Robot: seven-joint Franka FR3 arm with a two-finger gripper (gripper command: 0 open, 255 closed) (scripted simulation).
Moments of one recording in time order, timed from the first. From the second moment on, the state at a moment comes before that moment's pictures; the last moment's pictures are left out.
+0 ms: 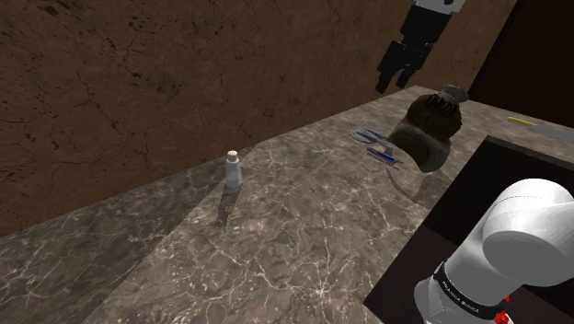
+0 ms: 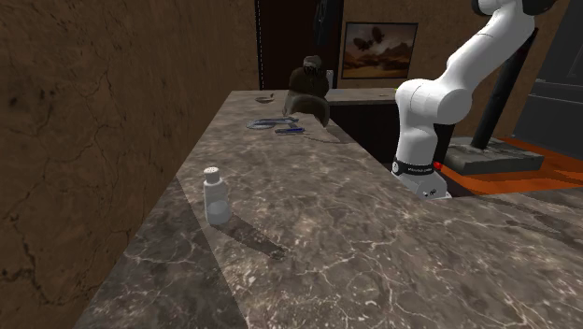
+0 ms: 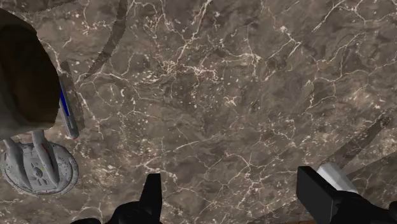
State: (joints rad) arm -0.01 -0.80 -0.04 -2.30 -0.02 1.67 0.00
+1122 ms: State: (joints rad) arm 0.08 -0.48 0.11 -2.36 0.09 2.10 0.13
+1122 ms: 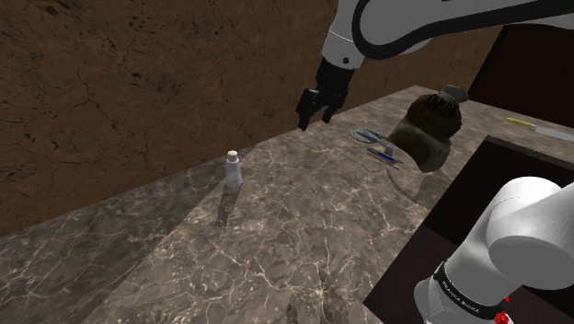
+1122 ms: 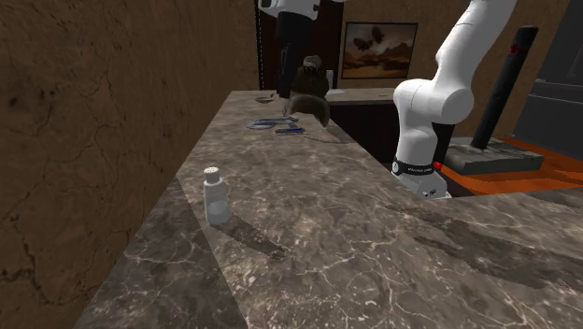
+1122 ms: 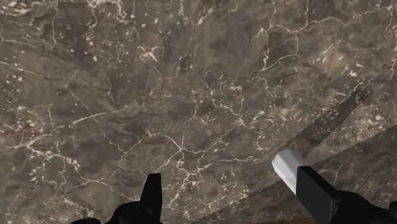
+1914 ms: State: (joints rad) arm 0.13 -0.09 0.23 -2.20 0.07 2.36 0.26
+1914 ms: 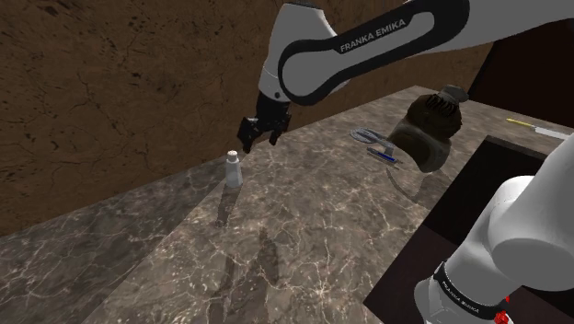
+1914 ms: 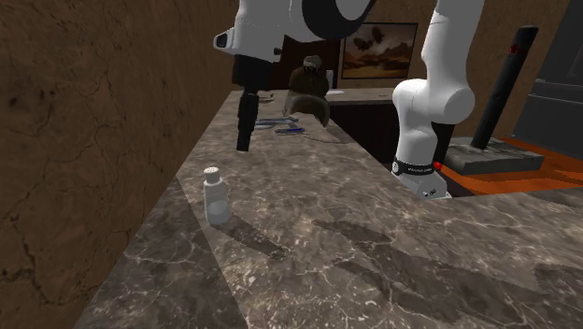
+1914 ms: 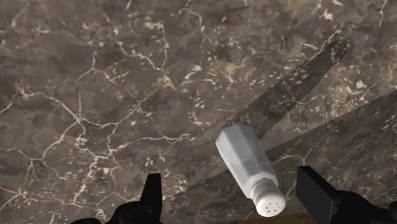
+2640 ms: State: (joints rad) arm 0.16 0.15 0.25 -2.08 0.00 2.49 0.33
